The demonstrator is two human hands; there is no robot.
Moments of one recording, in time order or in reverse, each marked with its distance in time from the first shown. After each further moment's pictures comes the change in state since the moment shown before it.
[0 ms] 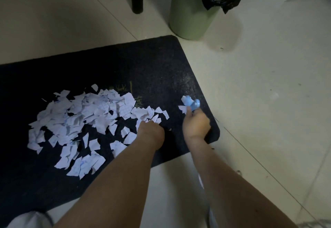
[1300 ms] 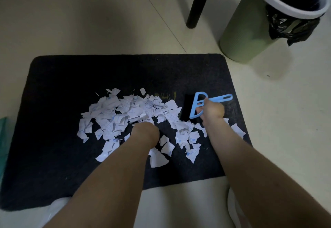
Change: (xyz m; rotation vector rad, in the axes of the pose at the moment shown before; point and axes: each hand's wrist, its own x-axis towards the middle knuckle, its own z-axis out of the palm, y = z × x) left_hand -0.031 -0.137 0.024 -0.174 -0.215 -0.169; right_hand 0.027 -0.121 0.057 0.658 -0.299 0.450
